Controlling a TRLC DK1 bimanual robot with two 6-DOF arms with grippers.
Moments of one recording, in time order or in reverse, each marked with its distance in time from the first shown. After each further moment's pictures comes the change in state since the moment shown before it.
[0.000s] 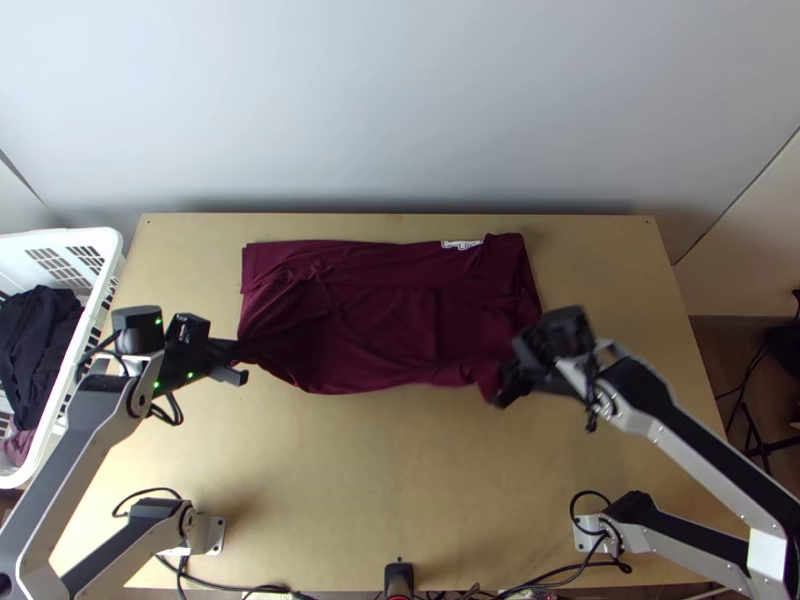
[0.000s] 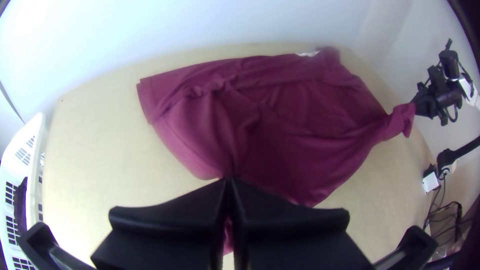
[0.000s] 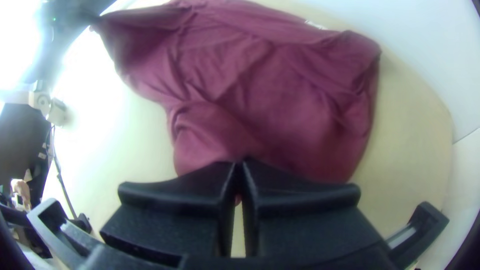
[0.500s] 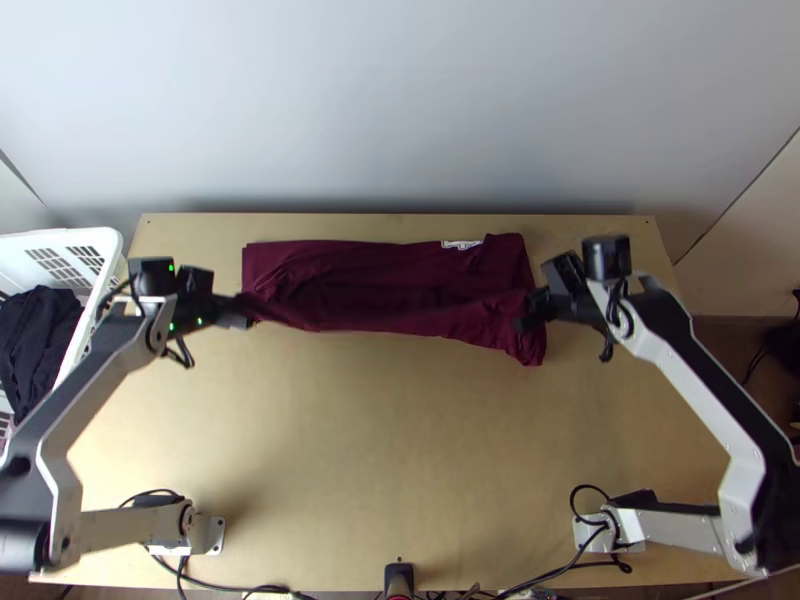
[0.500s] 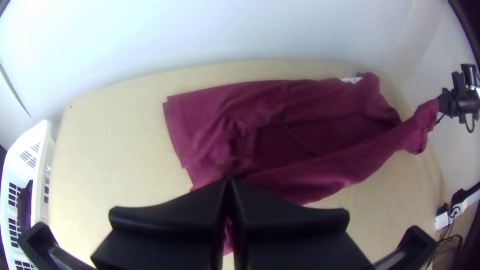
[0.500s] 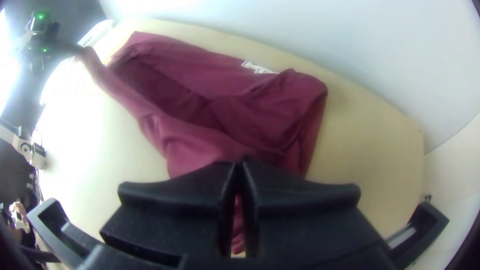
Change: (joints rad) left arm 0.043 0.378 0.226 0.166 -0.060 -0.047; right arm -0.265 0.245 0.314 0.010 -0.045 -0.128
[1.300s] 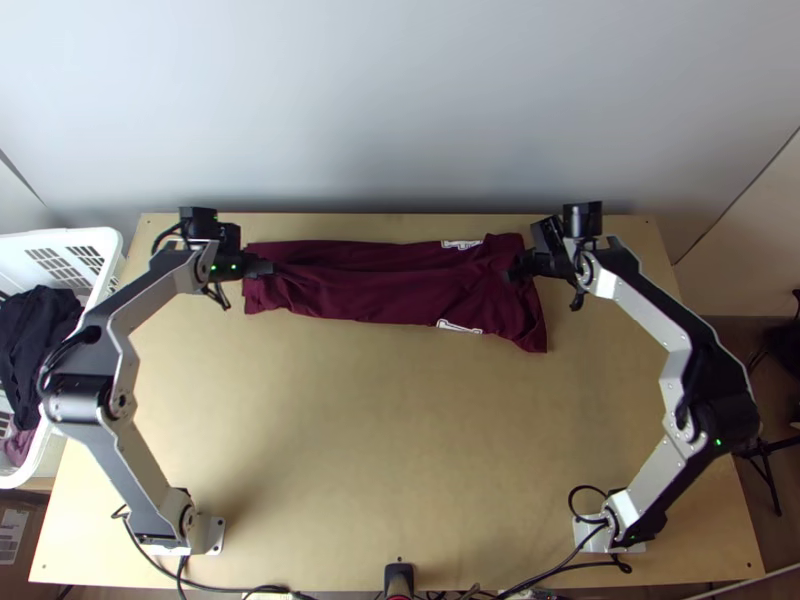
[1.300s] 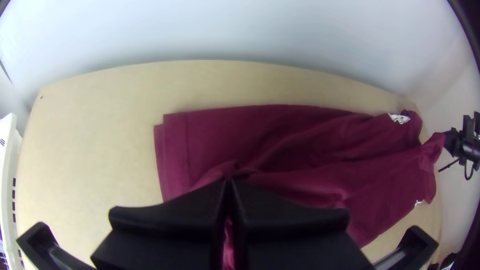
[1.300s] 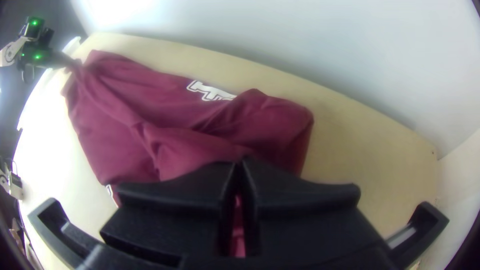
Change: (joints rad) left arm -0.039 0.541 0.441 0.027 -0.071 -0.179; right arm -0.088 0.447 0.224 0.263 -0.012 -0.010
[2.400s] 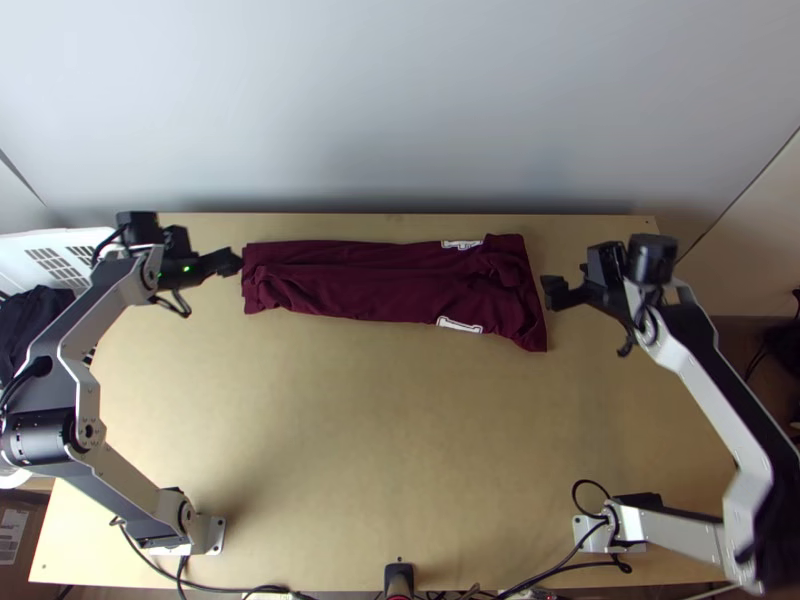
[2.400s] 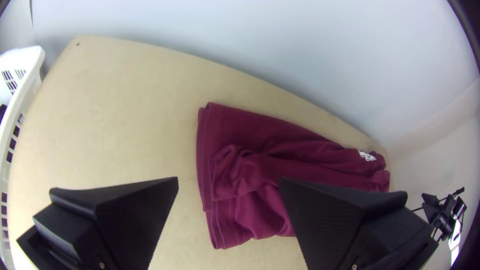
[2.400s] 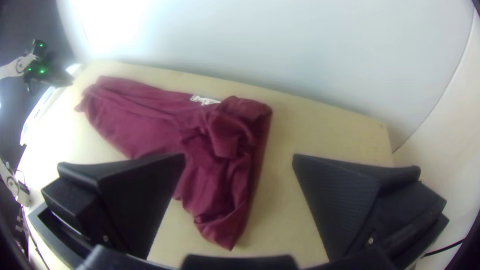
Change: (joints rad) left arm 0.173 -0.178 -0.113 -0.070 0.220 -0.146; right arm -0.062 -0.537 -0.346 -0.029 0.044 0.060
